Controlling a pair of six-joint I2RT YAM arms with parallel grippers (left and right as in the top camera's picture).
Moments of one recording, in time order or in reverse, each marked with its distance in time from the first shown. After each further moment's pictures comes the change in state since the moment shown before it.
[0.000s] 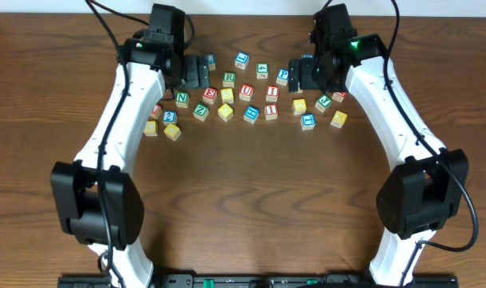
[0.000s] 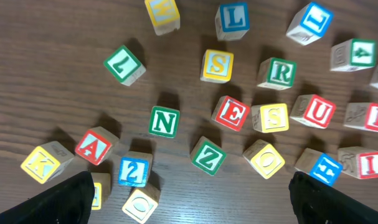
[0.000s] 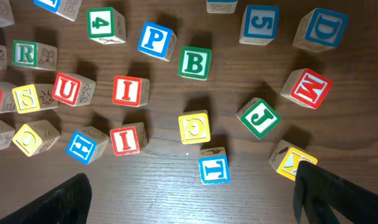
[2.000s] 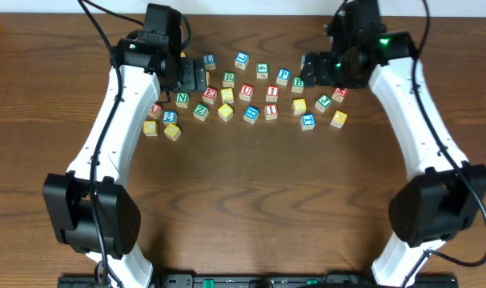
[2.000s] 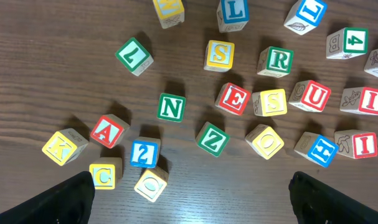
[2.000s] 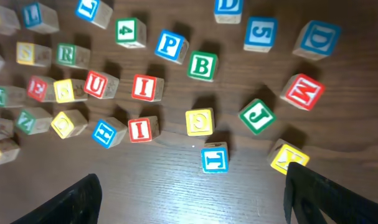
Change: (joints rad) left arm 0.006 -0.062 0.000 -0.061 0.000 0.026; right arm -0.068 -0.067 -0.006 -0.019 -0.132 -0.072
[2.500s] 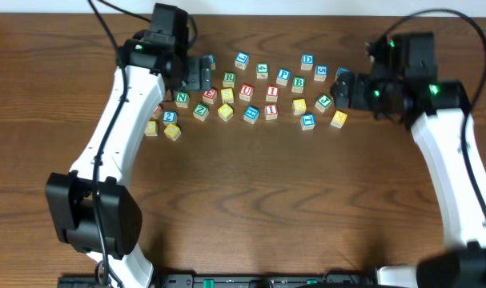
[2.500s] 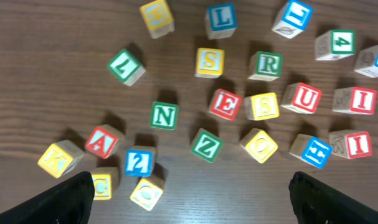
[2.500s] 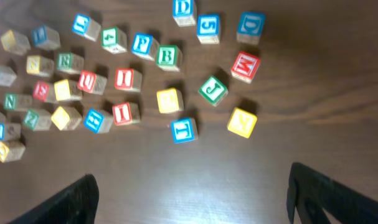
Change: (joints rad) left arm -0.016 0.001 0.000 0.024 0.000 0.027; right arm -0.121 -0.327 -0.305 0.091 -0.028 -0.002
